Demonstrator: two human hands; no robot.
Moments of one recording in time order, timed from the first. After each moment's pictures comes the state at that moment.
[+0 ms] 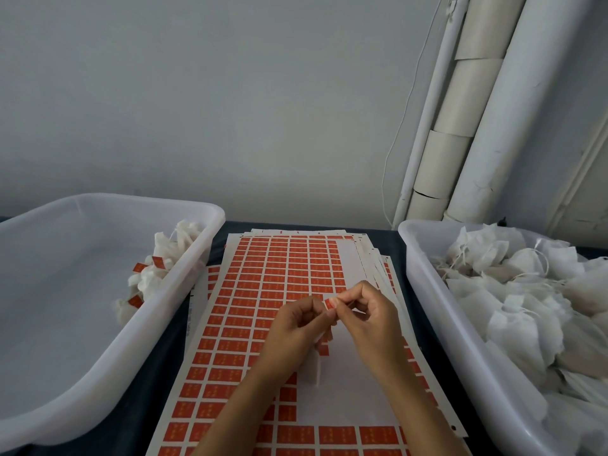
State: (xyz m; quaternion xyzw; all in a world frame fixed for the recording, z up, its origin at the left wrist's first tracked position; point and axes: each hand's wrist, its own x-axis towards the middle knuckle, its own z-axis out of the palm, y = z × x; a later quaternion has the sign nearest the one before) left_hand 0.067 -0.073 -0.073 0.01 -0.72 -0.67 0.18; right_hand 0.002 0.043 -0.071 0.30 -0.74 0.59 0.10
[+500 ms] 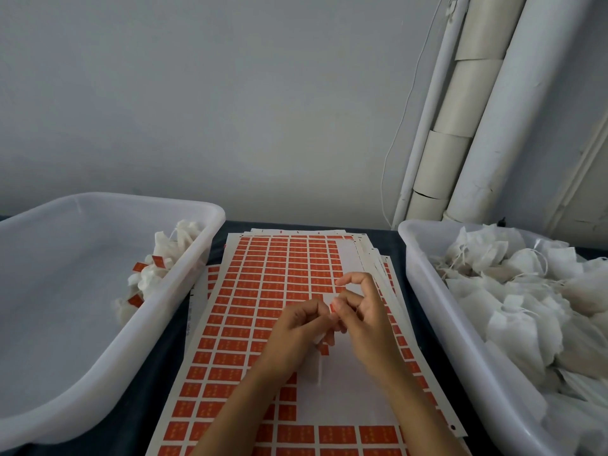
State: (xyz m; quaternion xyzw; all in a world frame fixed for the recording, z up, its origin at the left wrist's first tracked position) left_hand 0.065 -0.074 -0.075 -0.02 -0.73 -0.67 0.15; right_hand 0.004 0.040 -0.070 0.31 -0.70 0.64 -0.02
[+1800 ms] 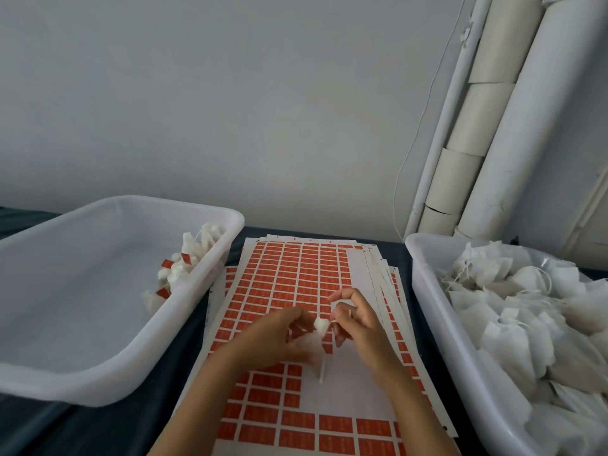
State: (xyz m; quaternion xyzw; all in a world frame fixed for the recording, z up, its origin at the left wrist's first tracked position) left_hand 0.090 -0.115 -0.065 0.04 -0.92 -0.39 -0.01; right_hand 0.003 0.046 -0.072 0.33 -0.72 0.60 -0.14
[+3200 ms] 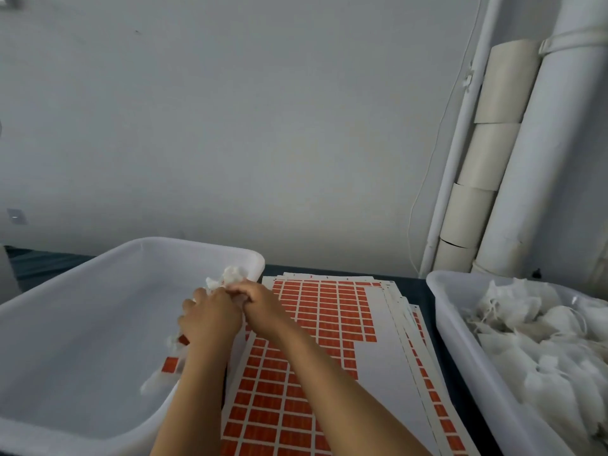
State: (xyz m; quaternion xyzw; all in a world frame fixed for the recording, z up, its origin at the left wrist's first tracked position) left_hand 0.102 -0.198 0.006 0.49 -0.86 -0.14 0.11; right_hand 0.025 -0.150 -0.016 0.48 -0.71 0.48 -0.17
